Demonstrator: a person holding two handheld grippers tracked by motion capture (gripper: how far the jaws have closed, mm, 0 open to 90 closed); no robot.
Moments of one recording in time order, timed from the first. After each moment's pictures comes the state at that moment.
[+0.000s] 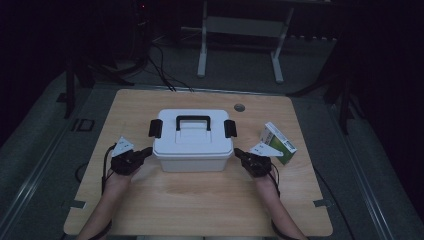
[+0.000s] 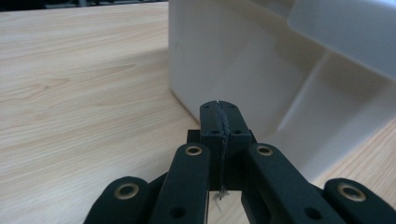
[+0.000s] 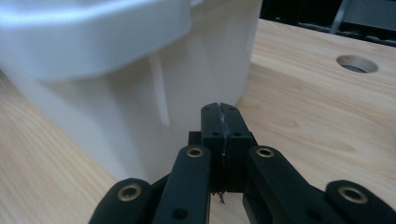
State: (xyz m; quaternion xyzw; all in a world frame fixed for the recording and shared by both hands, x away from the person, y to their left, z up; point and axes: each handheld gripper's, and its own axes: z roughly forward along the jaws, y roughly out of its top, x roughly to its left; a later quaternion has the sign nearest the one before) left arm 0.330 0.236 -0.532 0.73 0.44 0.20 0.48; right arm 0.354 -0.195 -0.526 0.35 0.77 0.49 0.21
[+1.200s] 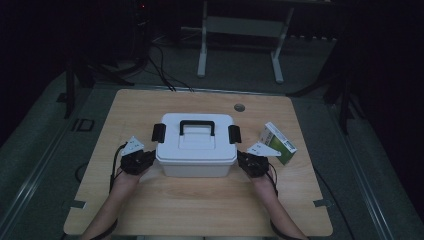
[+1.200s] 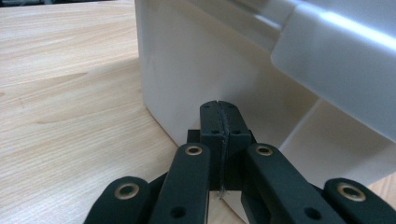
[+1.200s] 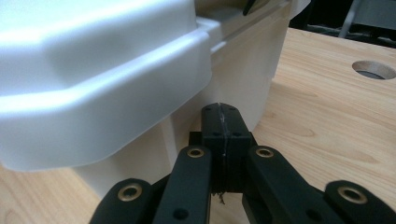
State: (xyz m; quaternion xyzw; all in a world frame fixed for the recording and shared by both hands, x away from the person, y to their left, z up) left arm 0.329 0.212 -0.529 0.74 0.42 0.17 0.49; right arm 0.350 -0.187 -0.521 0.35 0.77 0.50 0.20
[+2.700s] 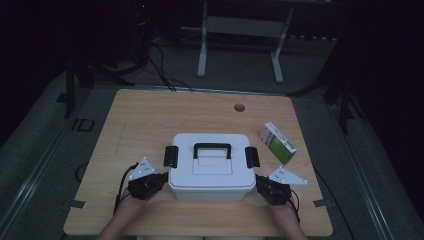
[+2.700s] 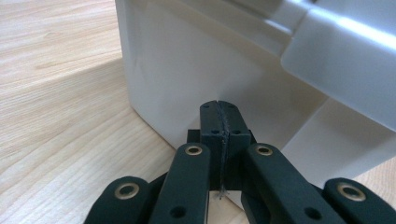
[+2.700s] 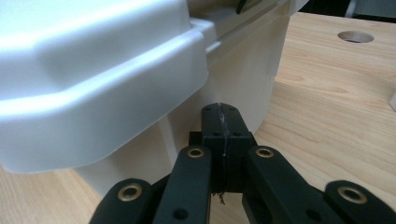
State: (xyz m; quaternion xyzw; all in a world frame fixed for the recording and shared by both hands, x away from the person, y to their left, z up) left arm 0.266 0.173 -0.527 0.78 0.36 0.13 0.50; right arm 0.273 -0.239 -0.522 0.36 0.76 0.51 0.18
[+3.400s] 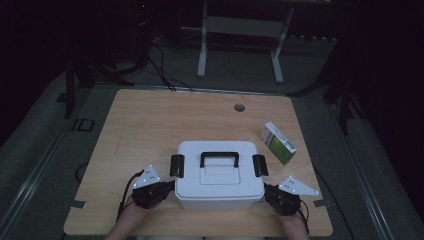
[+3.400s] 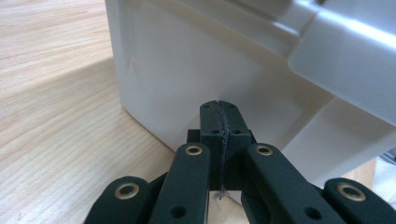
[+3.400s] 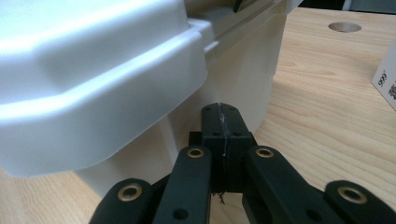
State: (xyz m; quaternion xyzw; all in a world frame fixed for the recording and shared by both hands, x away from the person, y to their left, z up) left arm 0.247 0.159 -0.527 0.79 0.34 0.10 0.50; right arm 0.247 -0.260 -0.522 0.37 0.75 0.51 0.18
